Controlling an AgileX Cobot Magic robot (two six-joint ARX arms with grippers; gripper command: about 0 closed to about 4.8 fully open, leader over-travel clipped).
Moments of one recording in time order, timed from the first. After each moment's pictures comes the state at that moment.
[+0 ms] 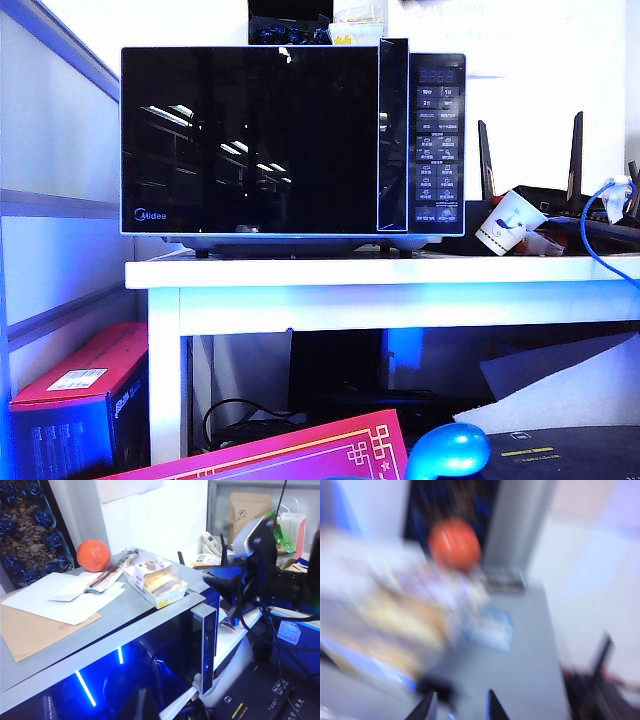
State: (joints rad) left arm -0.22 1.33 1.91 -0.70 0.47 0.19; right arm 0.37 1.73 1.72 0.00 0.18 -0.20
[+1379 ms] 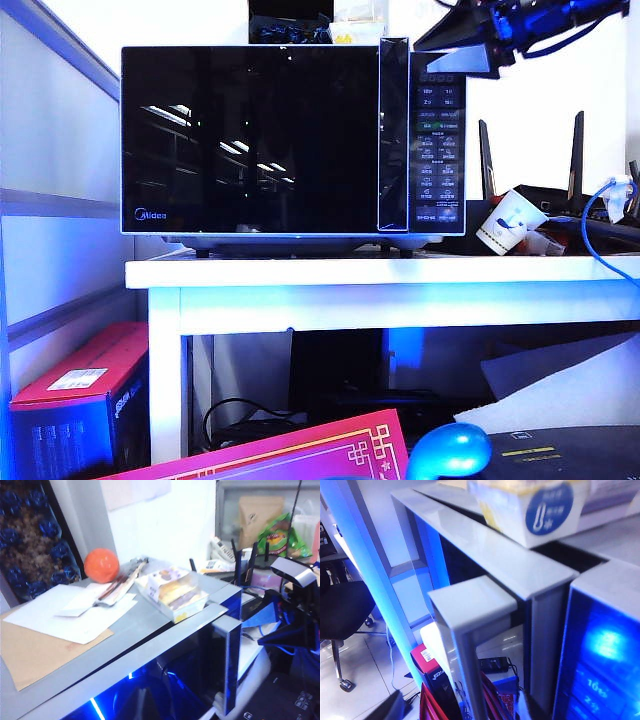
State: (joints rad) left arm -0.22 1.45 1.91 -0.54 0.47 0.21; right arm 0.04 1.84 1.72 -0.19 -1.02 -0.19
